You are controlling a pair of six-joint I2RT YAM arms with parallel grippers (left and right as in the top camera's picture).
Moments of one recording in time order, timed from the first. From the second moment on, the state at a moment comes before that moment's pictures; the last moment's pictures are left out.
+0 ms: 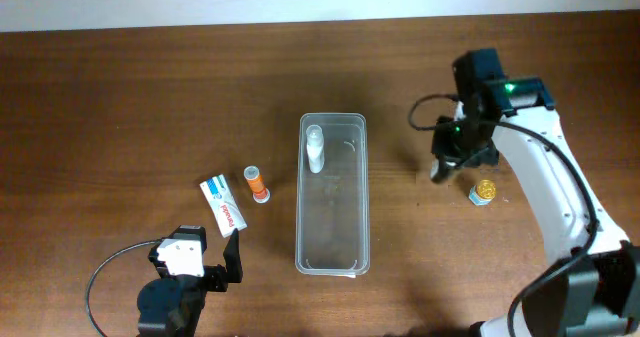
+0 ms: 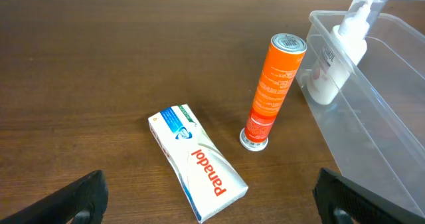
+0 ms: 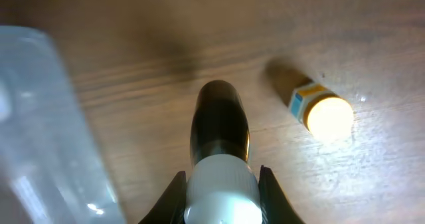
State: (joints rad) left arm -0.09 0.01 0.15 -0.51 0.05 -0.07; right arm 0.12 1.67 1.52 -1.25 0.00 0.36
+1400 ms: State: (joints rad) left arm -0.09 0.01 0.15 -0.51 0.05 -0.07; right arm 0.56 2.04 1.77 -1.06 0.05 0.51
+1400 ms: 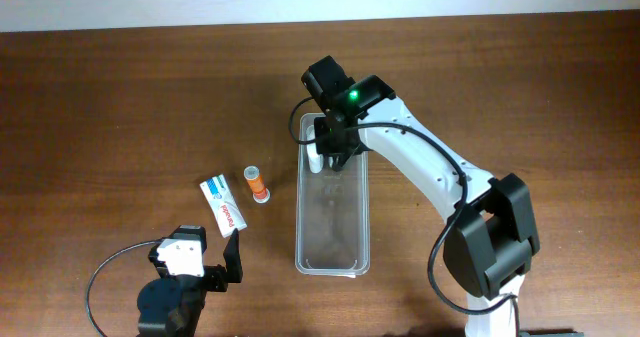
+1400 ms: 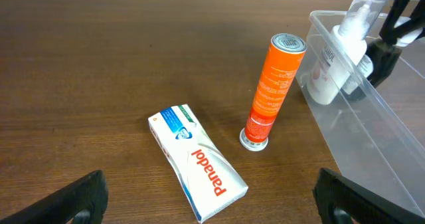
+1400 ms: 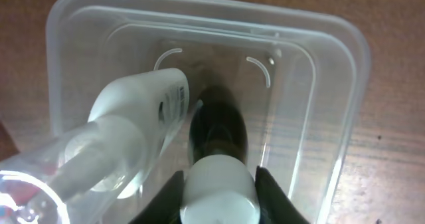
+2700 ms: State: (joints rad) left arm -0.09 0.01 0.15 -0.51 0.04 -0.07; right arm -0.08 1.54 1.37 -1.27 0.17 0.43
